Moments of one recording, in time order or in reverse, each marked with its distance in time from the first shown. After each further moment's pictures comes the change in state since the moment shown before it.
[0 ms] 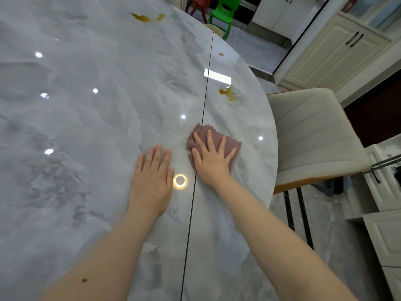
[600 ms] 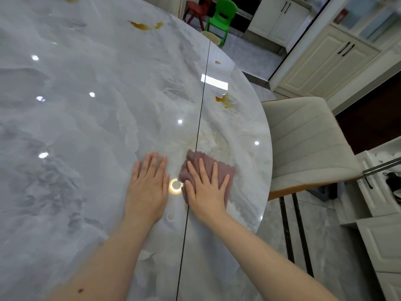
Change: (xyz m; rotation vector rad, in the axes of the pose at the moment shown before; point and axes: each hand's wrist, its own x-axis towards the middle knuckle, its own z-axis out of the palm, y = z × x) left_hand 0.000 0.001 -0.002 0.003 -0.006 -0.015; right_hand -0.072 -0.006 0.009 -0.016 -0.017 -0.054
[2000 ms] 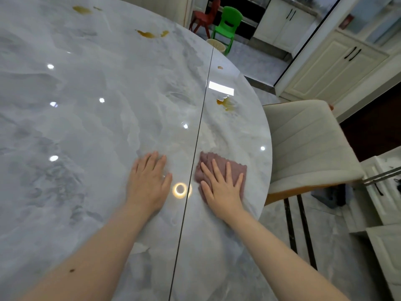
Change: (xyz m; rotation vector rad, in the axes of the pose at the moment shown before) left_hand 0.008 0.000 -0.006 -0.076 0.036 -0.032; right_hand 0.002 0.054 -0.009 -0.060 0.003 -0.086
